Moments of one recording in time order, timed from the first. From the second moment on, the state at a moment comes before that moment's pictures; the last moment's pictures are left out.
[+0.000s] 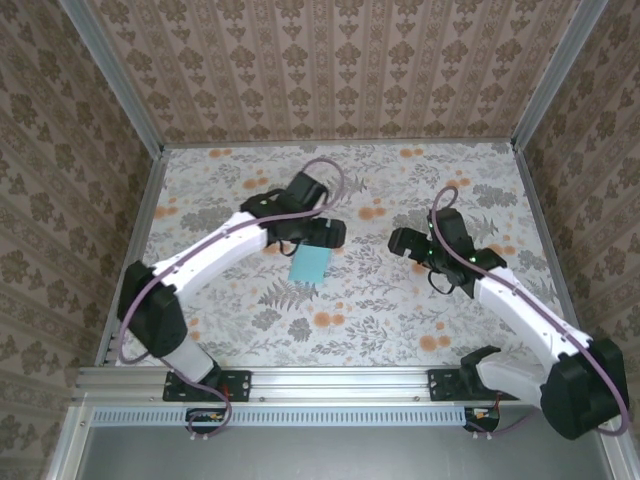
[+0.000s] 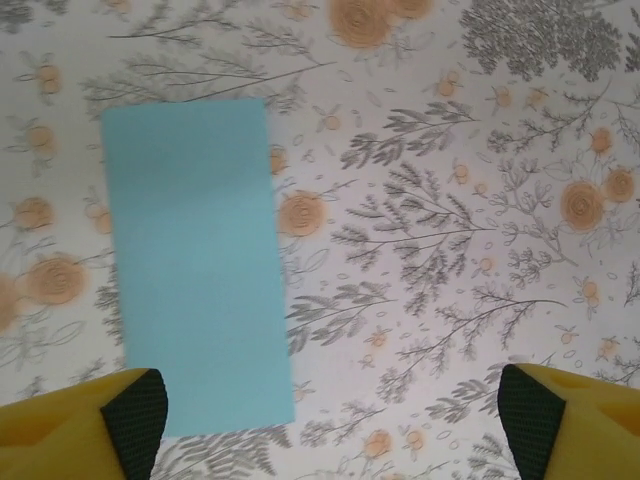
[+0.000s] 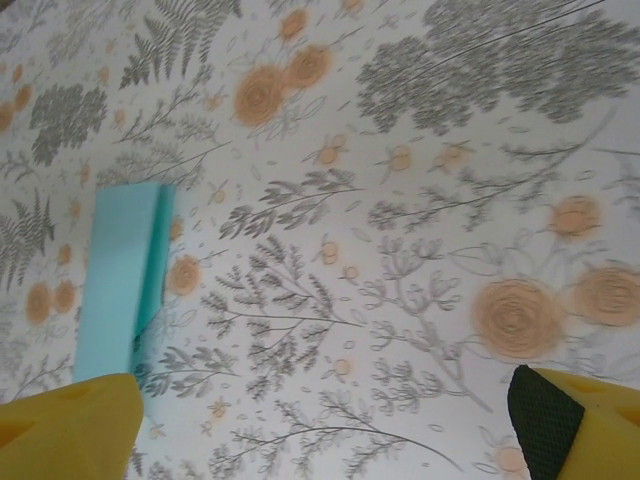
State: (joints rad) left arm -0.76 1.56 1.34 -0.76 0.03 -0.48; right arm 0.35 1.13 0.76 -0.45 -0.02 0.68
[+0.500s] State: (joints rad) left arm -0.26 1.24 0.89 -0.67 0.13 -0.52; right arm 0.74 1.92 1.39 -0.38 -0.12 0.75
